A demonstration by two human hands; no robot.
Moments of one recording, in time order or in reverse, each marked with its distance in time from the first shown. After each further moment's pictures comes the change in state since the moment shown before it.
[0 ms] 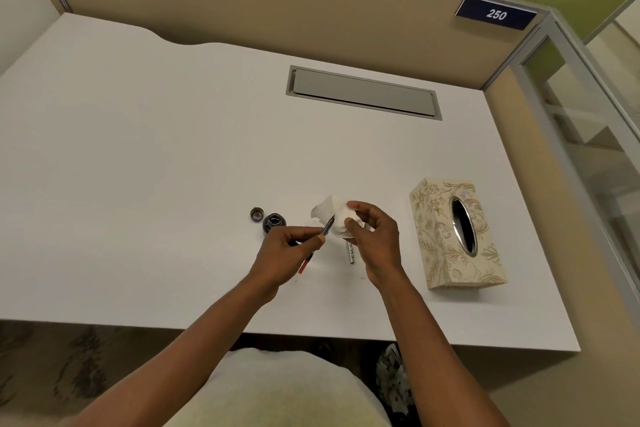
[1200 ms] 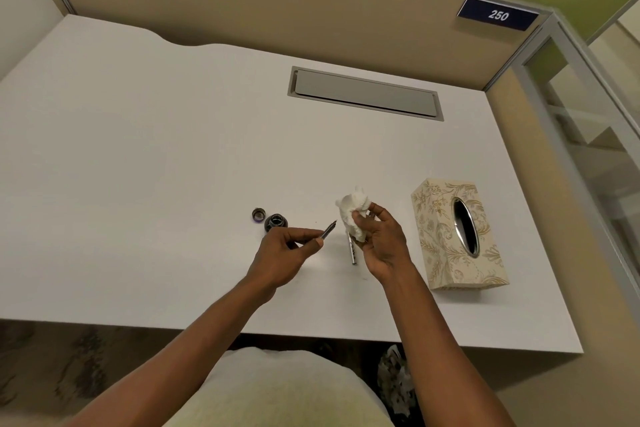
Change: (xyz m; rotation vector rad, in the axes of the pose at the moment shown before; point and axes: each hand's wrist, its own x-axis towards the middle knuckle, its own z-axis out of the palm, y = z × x) left_hand 0.005 -0.012 -0.007 0.119 0.022 0.002; right_hand 0.008 -0.015 -0.004 0.410 -0.041 0.307
